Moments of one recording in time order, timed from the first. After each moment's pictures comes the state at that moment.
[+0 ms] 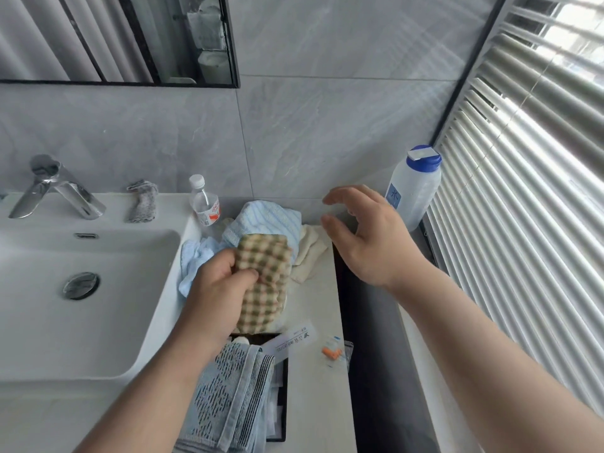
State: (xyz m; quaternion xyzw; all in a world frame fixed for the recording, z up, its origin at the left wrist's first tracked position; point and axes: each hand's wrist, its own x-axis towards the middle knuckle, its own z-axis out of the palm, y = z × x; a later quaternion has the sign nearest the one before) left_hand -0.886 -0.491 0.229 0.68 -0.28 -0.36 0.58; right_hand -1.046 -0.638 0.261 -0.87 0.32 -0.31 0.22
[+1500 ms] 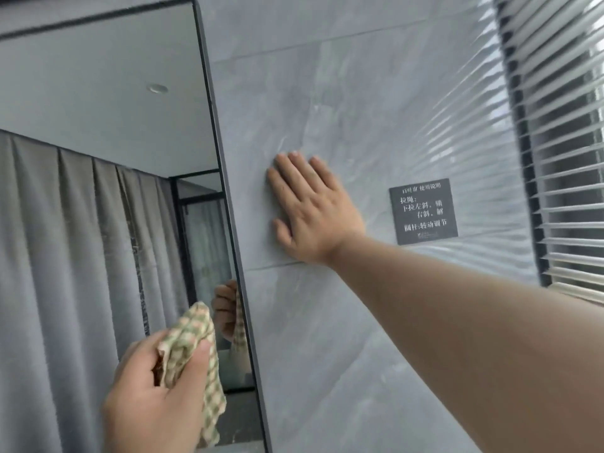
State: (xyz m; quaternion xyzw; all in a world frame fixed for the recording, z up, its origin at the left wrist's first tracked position) left_hand -0.737 -0.695 0.500 0.59 -0.32 0.22 0.71; right_hand -0.829 -0.906 0.640 -0.74 0.18 -0.52 -0.39
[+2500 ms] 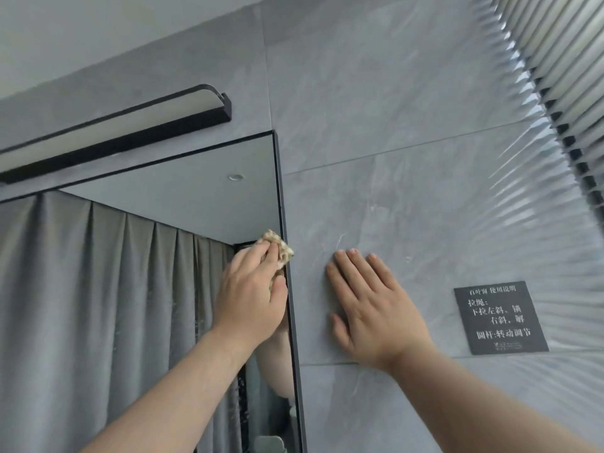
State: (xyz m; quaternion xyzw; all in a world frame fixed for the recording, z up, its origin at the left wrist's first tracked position) left_hand -0.660 -0.771 0.683 0.56 -0.52 0.54 0.36; right_hand -0.827 -0.908 0.641 -0.72 0.16 -0.55 -0.40
